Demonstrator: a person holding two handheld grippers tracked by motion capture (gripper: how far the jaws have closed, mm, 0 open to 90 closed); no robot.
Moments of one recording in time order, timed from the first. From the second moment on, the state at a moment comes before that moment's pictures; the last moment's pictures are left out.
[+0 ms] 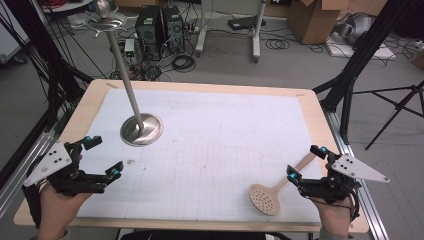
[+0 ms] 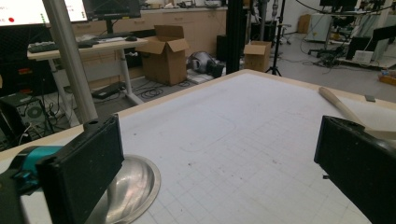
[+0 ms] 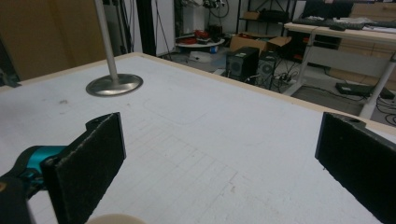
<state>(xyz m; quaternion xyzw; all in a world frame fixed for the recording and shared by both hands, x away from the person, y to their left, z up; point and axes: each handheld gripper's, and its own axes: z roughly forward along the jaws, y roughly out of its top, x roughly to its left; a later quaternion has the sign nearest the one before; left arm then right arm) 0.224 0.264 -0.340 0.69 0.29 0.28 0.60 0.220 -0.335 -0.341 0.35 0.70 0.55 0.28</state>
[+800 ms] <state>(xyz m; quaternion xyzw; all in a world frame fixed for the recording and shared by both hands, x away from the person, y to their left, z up) 0.232 0.260 -0.347 0.70 0.29 0.26 0.60 0.215 -0.361 -0.351 0.38 0.70 0.54 0.27</state>
